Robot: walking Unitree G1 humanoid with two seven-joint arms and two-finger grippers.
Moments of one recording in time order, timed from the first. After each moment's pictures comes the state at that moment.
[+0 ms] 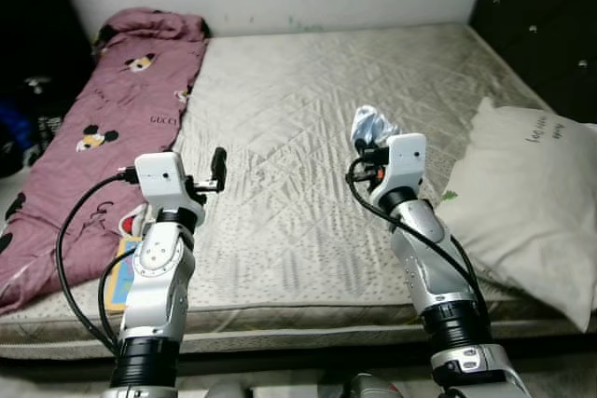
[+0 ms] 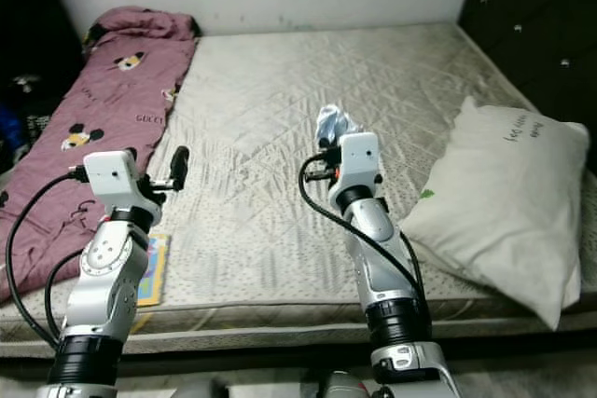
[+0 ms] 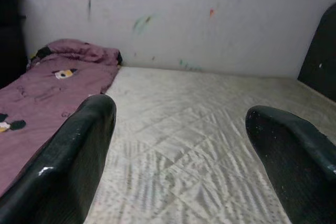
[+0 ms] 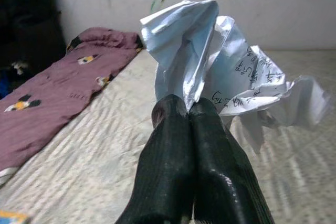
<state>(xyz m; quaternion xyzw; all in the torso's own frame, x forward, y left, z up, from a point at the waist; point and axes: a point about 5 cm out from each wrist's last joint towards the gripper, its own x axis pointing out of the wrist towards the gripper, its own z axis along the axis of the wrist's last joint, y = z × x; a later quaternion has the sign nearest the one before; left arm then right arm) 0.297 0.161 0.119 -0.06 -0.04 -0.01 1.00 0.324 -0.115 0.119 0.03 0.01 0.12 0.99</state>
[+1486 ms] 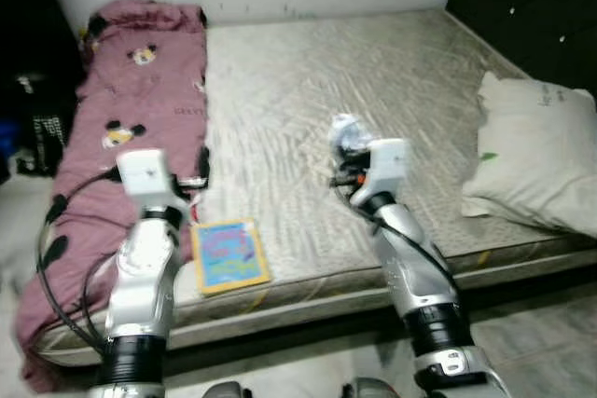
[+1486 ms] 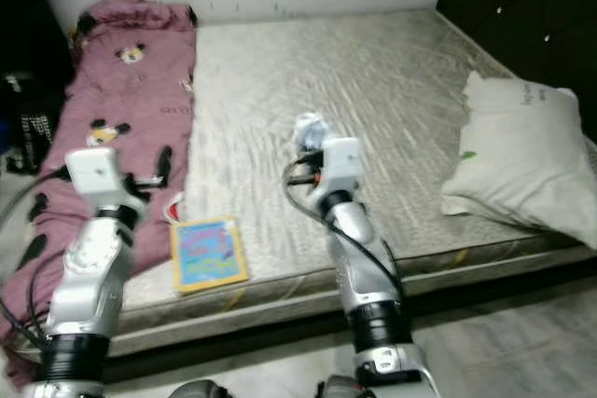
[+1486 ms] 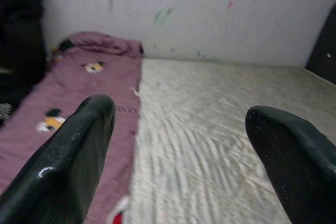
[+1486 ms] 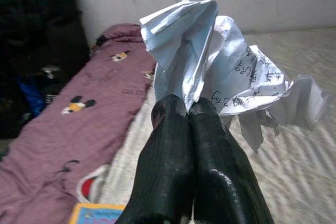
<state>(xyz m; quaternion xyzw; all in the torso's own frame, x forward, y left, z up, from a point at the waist) 0.298 0.175 0.119 -0.06 -0.03 0.02 1.00 0.323 -0.096 0.118 0.07 0.01 0.16 0.99</state>
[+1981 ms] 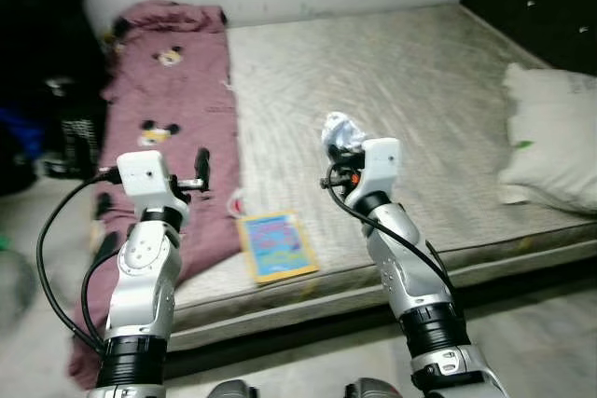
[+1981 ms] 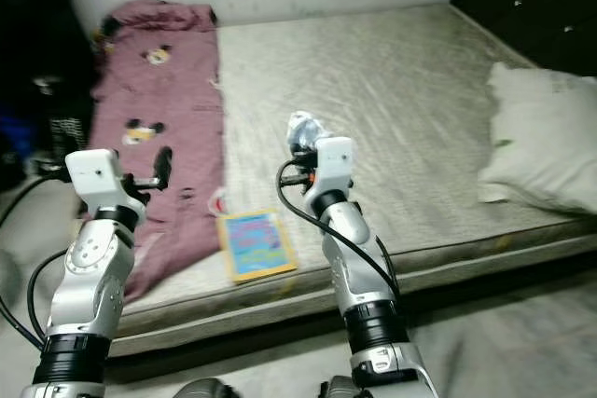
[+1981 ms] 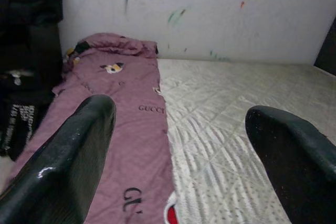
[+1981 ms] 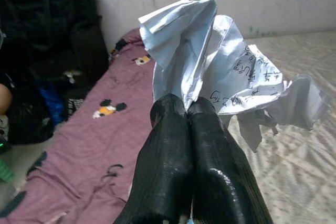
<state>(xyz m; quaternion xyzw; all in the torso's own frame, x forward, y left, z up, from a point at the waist) 0.297 0.173 0.117 -0.06 -0.03 0.01 1.00 0.323 -0.090 0.120 0.06 0.00 0.17 0.98</state>
